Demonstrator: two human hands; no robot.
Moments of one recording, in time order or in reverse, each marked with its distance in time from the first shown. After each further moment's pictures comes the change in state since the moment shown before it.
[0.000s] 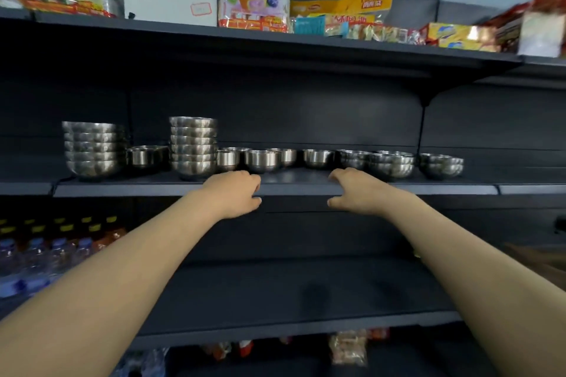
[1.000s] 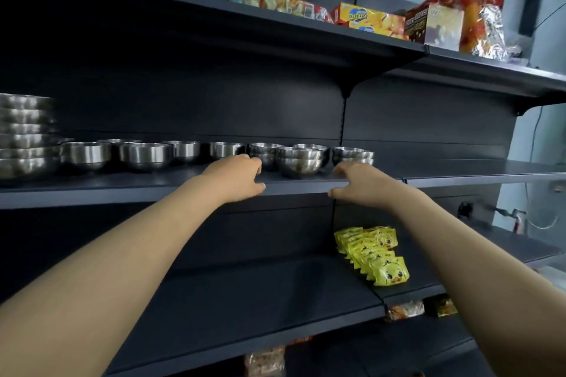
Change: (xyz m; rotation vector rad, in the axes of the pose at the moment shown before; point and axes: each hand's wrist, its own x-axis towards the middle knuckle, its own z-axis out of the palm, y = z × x) left_hand 0.166 0.188 0.013 -0.173 0.092 0.131; right_hand 0.000 0.231 -0.020 -0.005 0.051 0.217
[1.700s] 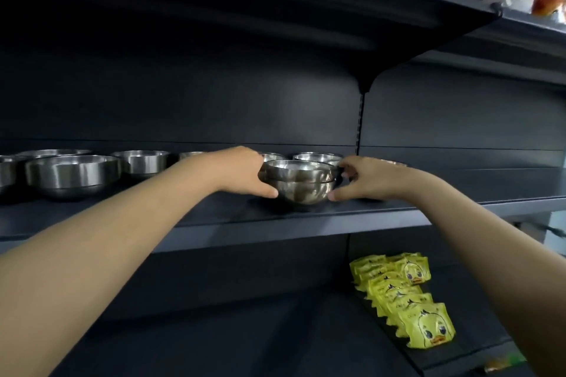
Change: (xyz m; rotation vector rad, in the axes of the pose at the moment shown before) left_hand 0.181 -0.015 0.041 0.090 -0.132 0.029; right_hand 0.184 0.083 0.026 0.165 -0.091 -0.068
